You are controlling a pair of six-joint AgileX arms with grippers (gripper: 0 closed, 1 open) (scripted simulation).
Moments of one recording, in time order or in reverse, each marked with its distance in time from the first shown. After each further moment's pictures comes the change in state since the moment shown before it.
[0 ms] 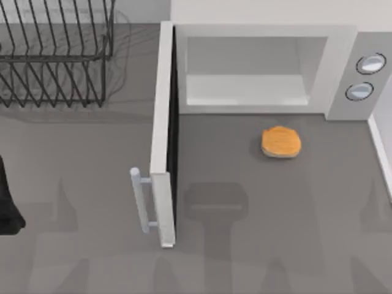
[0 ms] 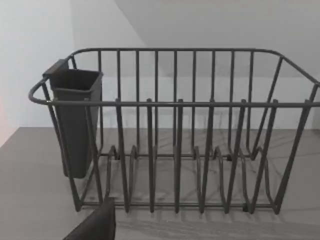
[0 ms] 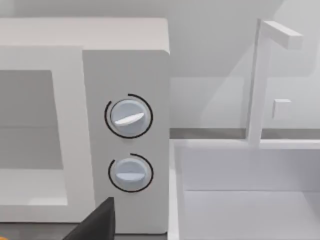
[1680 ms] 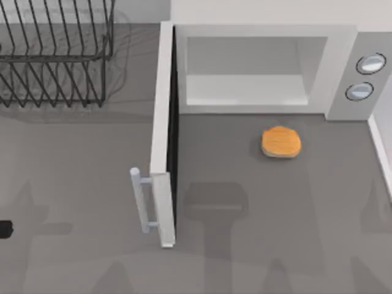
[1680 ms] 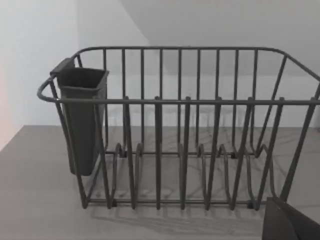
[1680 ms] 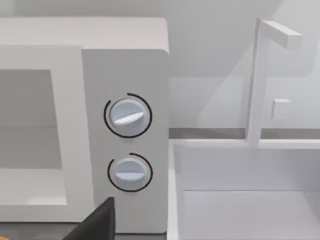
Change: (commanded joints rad) left arm 0.103 -0.062 0.011 -0.073 0.103 -0.001; right arm 0.000 0.000 0.000 0.000 0.000 0.000
